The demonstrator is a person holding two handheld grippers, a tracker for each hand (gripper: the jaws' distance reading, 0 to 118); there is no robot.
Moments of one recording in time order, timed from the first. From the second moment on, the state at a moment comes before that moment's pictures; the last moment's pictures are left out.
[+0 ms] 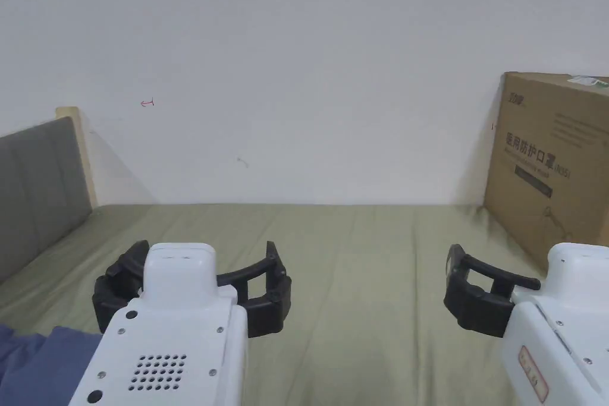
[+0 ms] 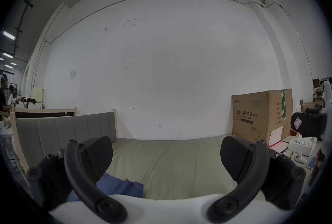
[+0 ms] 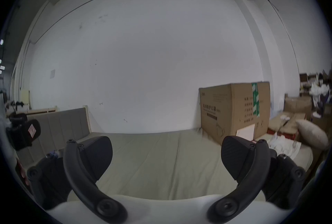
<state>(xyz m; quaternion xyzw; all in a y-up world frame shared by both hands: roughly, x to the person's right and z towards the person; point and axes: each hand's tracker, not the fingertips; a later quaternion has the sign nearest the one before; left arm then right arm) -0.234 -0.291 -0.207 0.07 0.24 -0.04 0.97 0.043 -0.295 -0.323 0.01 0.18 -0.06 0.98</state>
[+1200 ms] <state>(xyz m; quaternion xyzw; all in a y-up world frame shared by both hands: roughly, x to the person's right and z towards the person) -0.232 -0.291 -0.218 0.04 0.21 0.00 0.98 0.054 -0.287 -0.317 0.04 0.21 -0.04 0.98</state>
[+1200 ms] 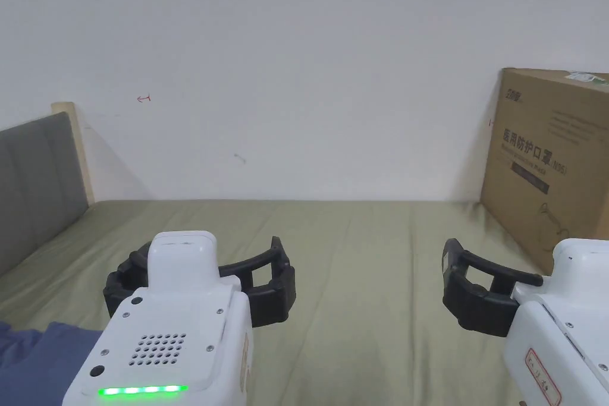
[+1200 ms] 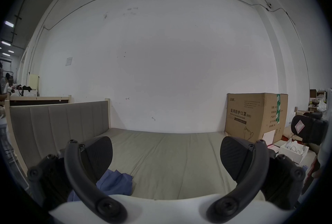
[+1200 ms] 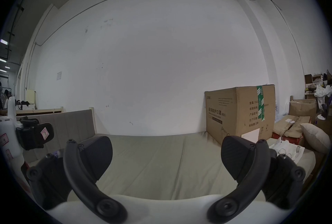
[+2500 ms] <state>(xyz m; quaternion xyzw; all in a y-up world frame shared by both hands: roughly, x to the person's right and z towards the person) -0.360 -0.322 -0.055 -0.02 0.45 -0.01 0.89 -0.112 -0.309 -0.305 -0.03 0.44 -0.02 0.90</state>
